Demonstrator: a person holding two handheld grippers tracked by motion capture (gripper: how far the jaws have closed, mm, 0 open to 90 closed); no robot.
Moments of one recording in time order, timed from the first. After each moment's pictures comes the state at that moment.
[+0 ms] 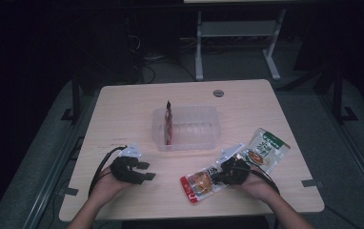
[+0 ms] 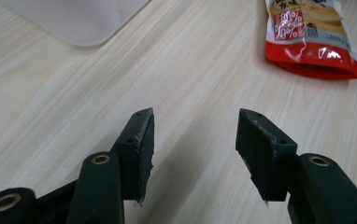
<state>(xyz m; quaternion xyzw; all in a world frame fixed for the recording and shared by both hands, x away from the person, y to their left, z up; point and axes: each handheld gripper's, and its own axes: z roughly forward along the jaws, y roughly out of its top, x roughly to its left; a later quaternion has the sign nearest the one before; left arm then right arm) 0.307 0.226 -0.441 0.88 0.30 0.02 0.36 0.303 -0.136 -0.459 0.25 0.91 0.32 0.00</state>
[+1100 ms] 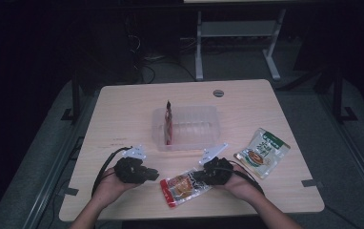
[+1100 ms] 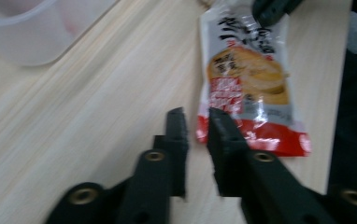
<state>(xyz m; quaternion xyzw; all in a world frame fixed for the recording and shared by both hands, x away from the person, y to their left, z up) 0.298 0.208 -0.427 0.89 0.26 -0.02 0.37 0.298 -0.093 -0.440 0.22 0.91 0.36 0.02</state>
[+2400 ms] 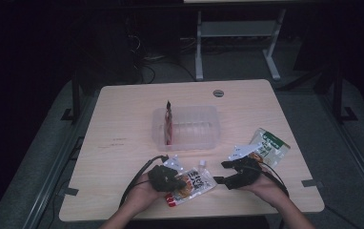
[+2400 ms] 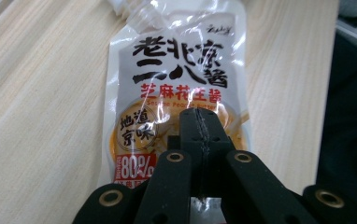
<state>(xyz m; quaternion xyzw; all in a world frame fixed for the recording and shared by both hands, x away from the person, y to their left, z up) 0.284 0.116 -0.446 0.93 0.21 -0.01 0.31 0.287 -0.161 -0.433 0.30 0.87 0.38 0.04</state>
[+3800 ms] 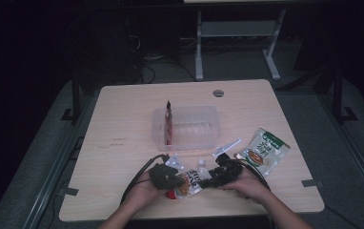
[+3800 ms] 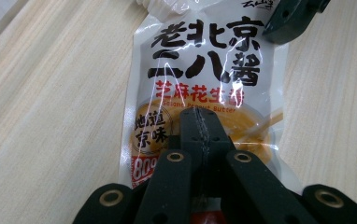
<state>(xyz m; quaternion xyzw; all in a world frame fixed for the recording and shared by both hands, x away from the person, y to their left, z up) 0.292 0.118 -0.453 0.93 0.21 0.01 0.30 0.316 -0.124 -0.469 0.30 0.86 0.39 -0.15</state>
